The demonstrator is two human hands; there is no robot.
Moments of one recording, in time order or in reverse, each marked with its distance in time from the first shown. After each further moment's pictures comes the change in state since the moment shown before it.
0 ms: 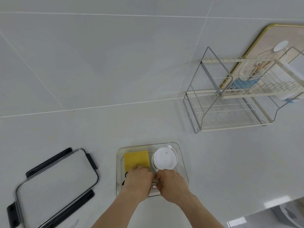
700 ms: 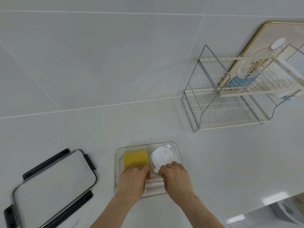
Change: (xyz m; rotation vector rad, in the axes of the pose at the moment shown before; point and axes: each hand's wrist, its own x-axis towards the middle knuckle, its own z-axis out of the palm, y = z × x) left_hand -0.012 -0.012 0.007 -0.198 0.204 -0.069; right_hand -0.002 0.007 -0.007 -0.222 0.295 -0.081
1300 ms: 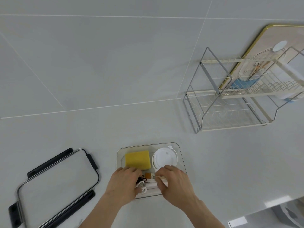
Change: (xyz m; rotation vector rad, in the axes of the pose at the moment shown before) left_hand -0.014 -0.029 -0.016 0.074 -0.094 0.055; right_hand -0.012 -0.006 -0.009 0.237 0.047 -0.092
